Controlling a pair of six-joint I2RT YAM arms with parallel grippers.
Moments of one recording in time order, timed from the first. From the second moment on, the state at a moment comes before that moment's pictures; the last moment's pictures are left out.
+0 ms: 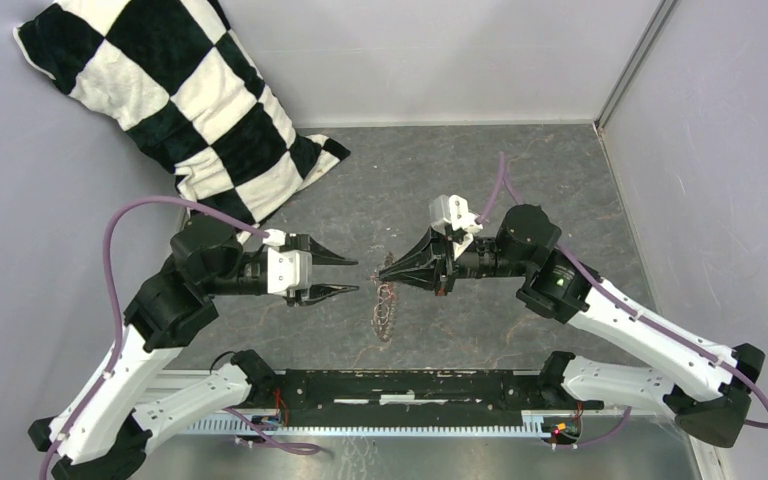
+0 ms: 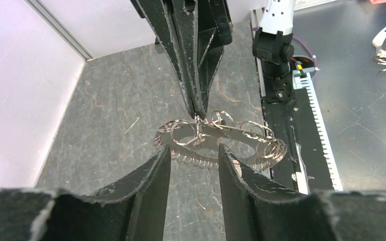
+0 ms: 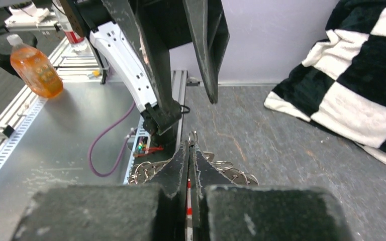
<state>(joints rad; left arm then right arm) -0.74 0.76 1.21 -0.64 0.72 0.46 0.95 1.01 1.06 -0.02 -0.66 0.04</state>
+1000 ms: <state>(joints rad) -0.74 0.77 1.20 -0.59 0.76 0.51 0.95 1.02 0.95 0.33 -0.70 0.24</state>
